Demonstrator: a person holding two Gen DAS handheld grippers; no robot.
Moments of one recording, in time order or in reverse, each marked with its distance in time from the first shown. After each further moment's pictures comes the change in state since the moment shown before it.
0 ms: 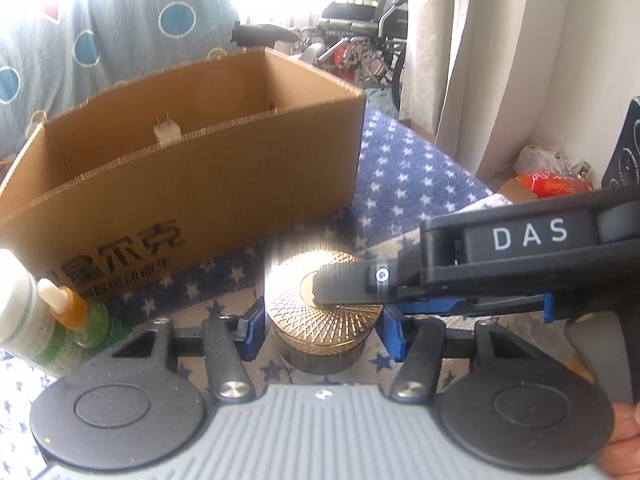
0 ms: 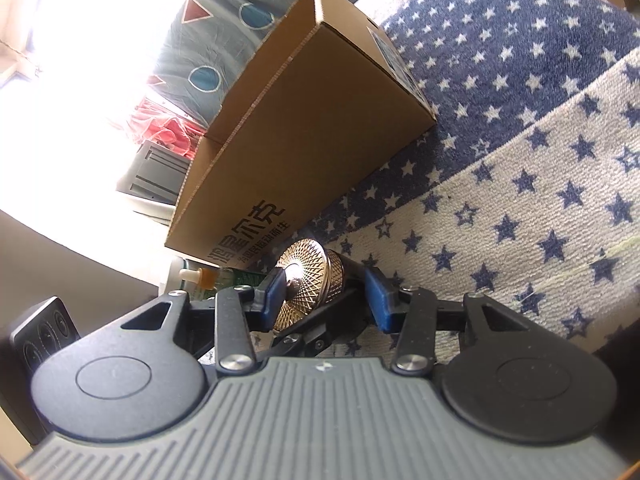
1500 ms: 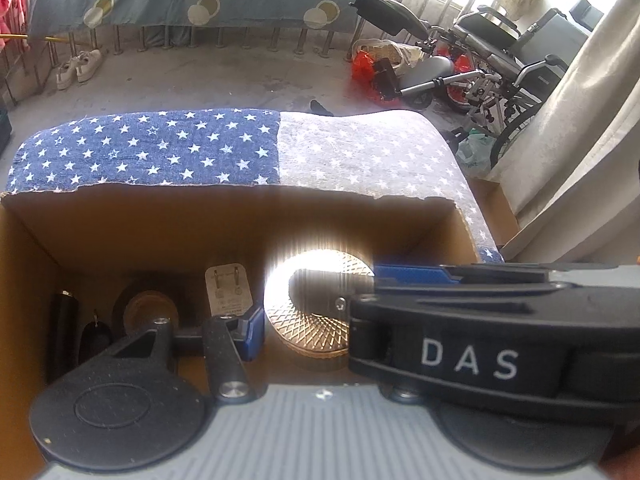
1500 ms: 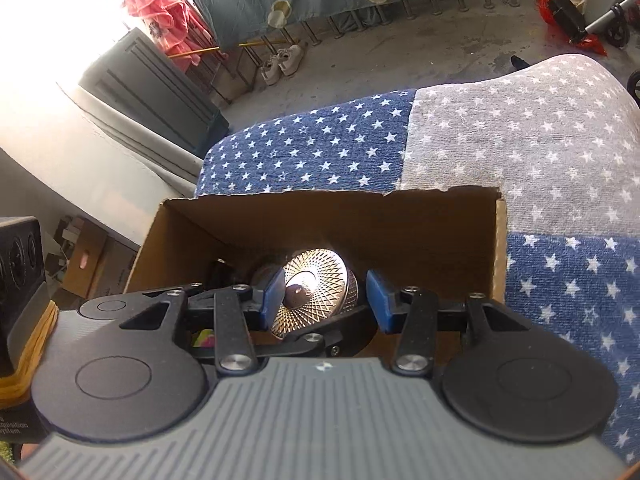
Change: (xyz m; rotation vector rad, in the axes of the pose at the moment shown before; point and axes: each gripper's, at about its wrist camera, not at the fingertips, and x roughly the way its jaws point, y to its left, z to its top) left arm 0.149 0.153 0.203 -0.438 0.162 0.049; right arm 0.182 0.114 0.271 -0.448 0.287 -0.174
